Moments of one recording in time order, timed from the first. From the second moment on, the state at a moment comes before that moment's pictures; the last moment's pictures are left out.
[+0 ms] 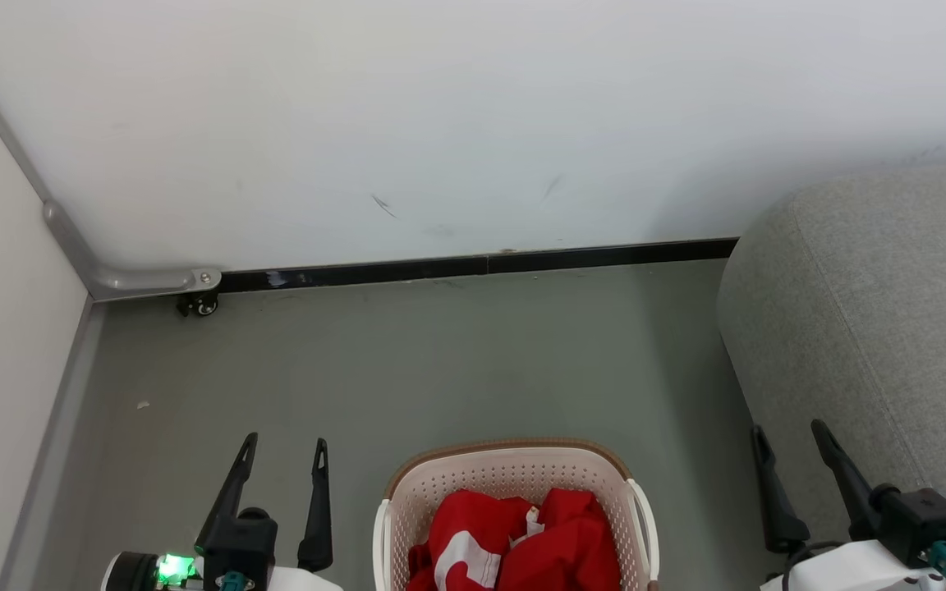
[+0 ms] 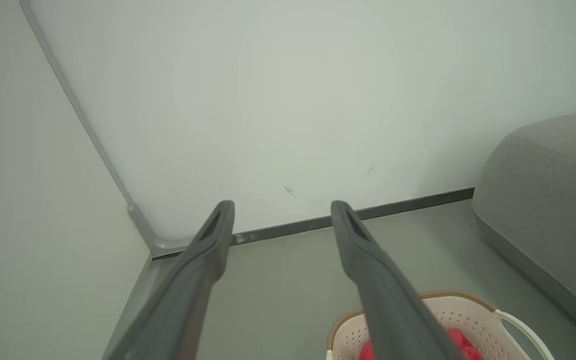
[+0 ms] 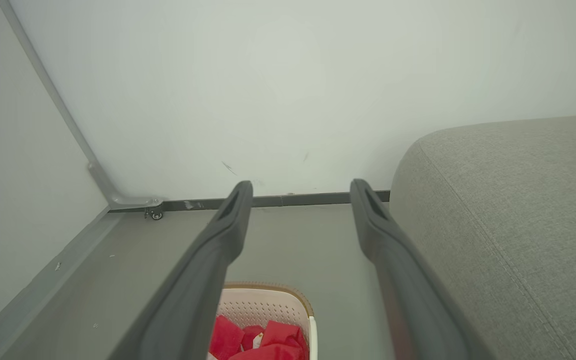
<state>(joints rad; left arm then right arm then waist) -0.02 0.10 -0.26 0.25 -0.04 0.24 -0.25 0.05 -0.04 -0.05 0.27 0.13 0.12 -0.17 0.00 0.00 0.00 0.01</state>
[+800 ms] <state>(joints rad) -0.14 0.15 -0.33 0.35 0.01 0.17 -0.25 0.04 -0.04 -0.10 0.18 0.10 0.12 -0.18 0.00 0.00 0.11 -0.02</state>
